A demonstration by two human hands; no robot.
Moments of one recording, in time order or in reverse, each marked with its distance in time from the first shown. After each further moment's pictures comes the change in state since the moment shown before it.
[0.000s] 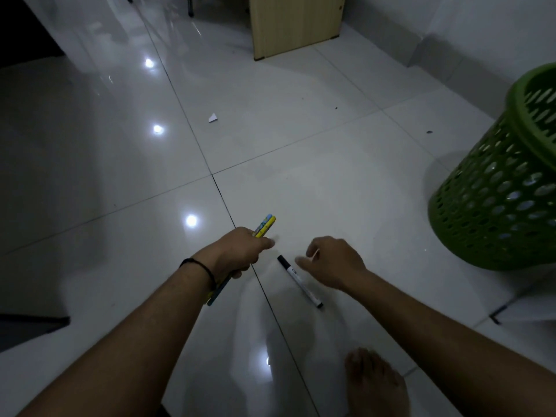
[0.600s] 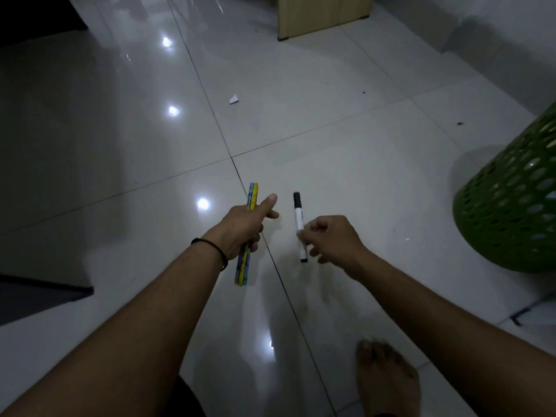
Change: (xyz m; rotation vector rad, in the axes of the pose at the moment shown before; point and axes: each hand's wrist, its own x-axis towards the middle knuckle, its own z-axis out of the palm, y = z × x) left_hand -0.002 -0.015 -0.018 -0.463 0.118 0.010; right_hand 0.002 -0.039 0.004 0.639 -0.051 0.066
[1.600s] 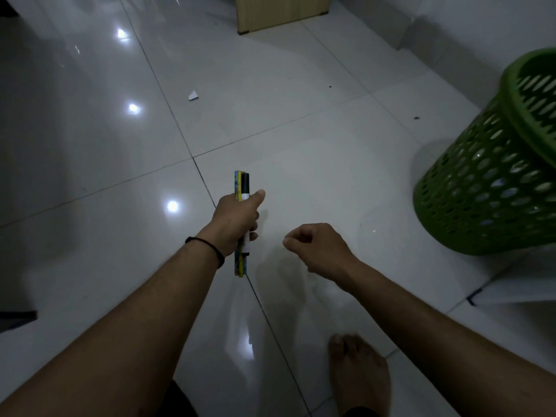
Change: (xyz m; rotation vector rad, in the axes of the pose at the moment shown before) left_hand 0.022 0.013 0.050 -0.166 0.087 0.106; right_hand -0.024 0.012 -0.026 -0.167 0.006 0.005
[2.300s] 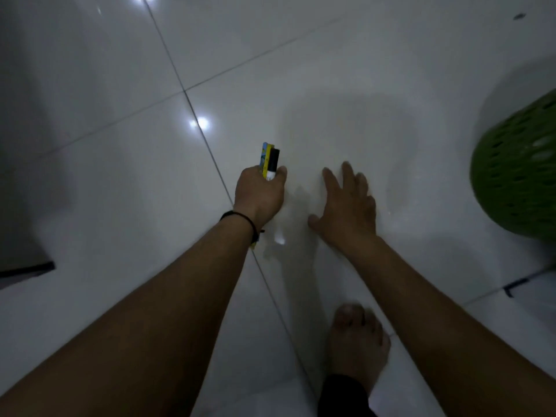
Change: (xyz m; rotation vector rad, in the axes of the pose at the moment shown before) left_hand 0.037 -0.029 0.052 0.417 0.192 -0.024; right_hand 0.086 0.063 0.002 -0.696 -0.013 0.072
